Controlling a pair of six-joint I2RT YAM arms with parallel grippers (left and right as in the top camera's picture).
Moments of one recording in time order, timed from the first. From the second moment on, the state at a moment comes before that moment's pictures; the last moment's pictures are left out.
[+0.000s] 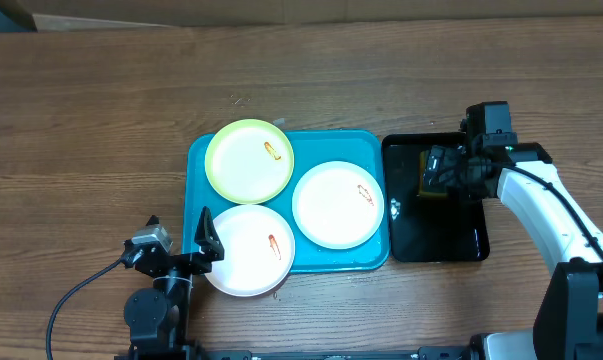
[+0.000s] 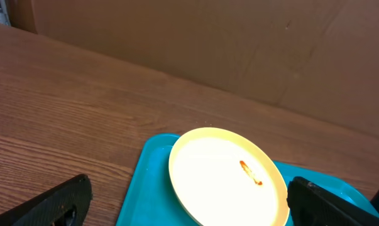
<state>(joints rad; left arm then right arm) 0.07 0.02 0.04 -0.14 0.04 -0.31 0.05 1.60 1.03 -0.66 0.01 0.28</state>
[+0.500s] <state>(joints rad) 0.07 0.02 0.04 -0.14 0.04 -0.31 0.05 1.60 1.04 -0.72 0.01 0.28</state>
